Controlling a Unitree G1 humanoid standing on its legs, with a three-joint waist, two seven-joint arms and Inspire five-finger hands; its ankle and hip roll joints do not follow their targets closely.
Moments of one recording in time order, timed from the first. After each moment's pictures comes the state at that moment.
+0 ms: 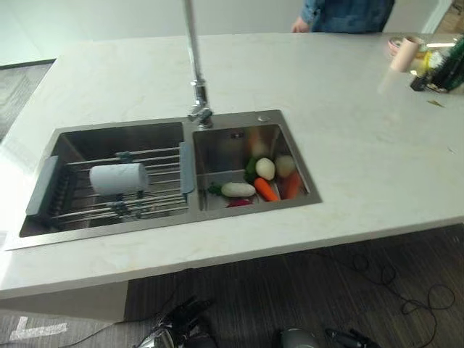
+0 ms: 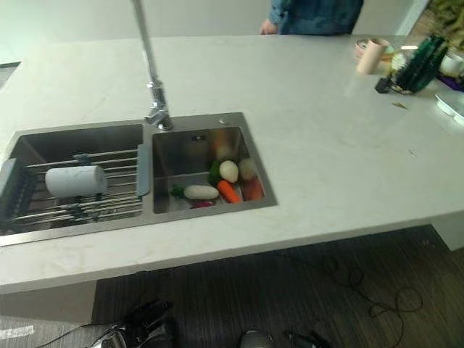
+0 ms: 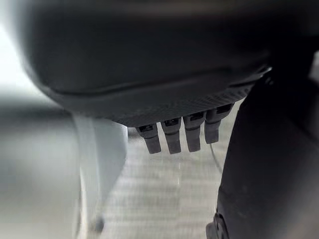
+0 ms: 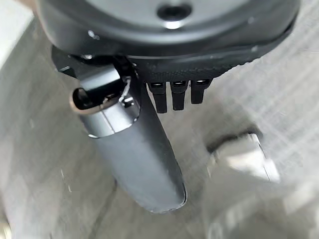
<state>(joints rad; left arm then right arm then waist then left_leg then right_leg) -0.14 0.24 -0.04 1.28 -0.66 0.04 -0.12 0.07 -0.25 -0.01 1.09 0.63 0.03 0.00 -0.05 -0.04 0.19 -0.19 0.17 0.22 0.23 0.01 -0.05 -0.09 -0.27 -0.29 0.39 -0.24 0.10</state>
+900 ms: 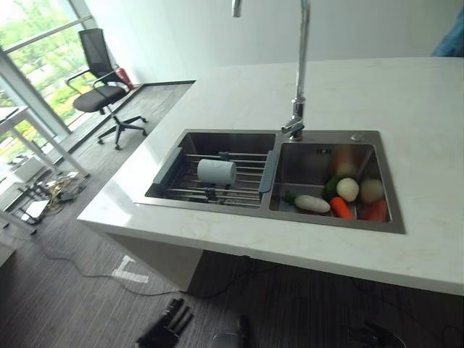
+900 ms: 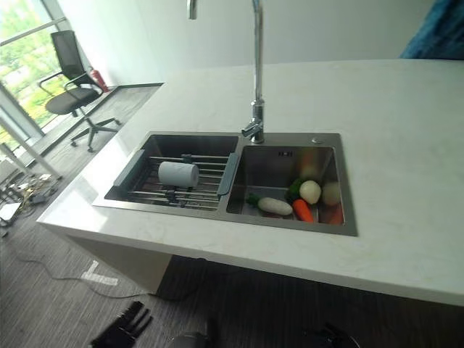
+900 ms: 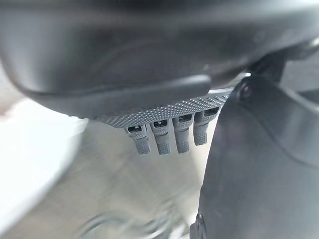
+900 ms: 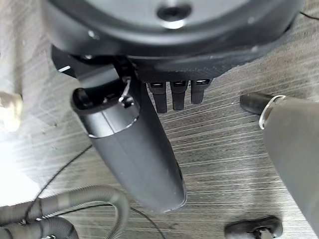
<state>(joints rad) 0.16 0.45 0.34 1.03 -1.01 0.23 -0.54 0.03 -0.40 -0.04 1.17 0.51 0.01 0.05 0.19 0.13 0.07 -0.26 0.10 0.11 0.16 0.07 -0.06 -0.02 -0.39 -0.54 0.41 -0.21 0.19</state>
